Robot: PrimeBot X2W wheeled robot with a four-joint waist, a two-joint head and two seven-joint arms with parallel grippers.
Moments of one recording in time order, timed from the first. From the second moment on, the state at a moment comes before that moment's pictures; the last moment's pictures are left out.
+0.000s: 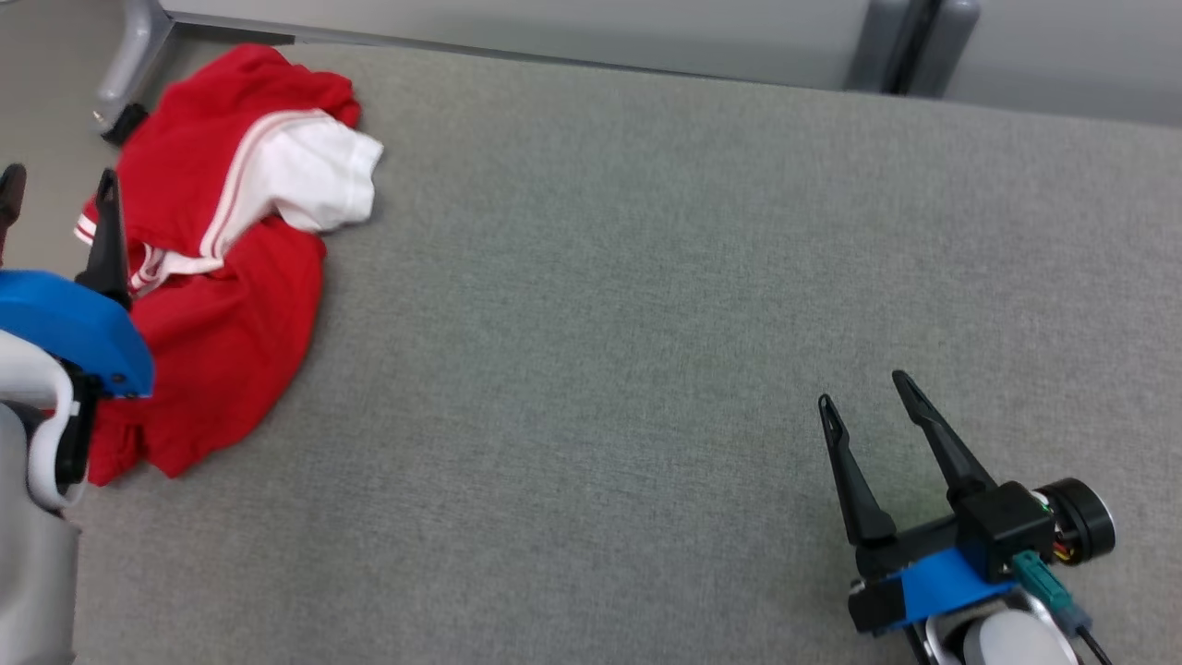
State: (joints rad) left arm -0.50 0.43 -0.02 0.30 -0.24 -0.12 0.11; right arm -0.11 -0.05 0.08 0.15 -0.06 0.13 -0.26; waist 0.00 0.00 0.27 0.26
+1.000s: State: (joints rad) left arm -0.65 0.54 -0.38 0.60 -0.47 -0.13 0.15; right arm -0.14 -0.05 0.10 0.17 -0.06 0.13 -0.26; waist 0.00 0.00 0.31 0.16
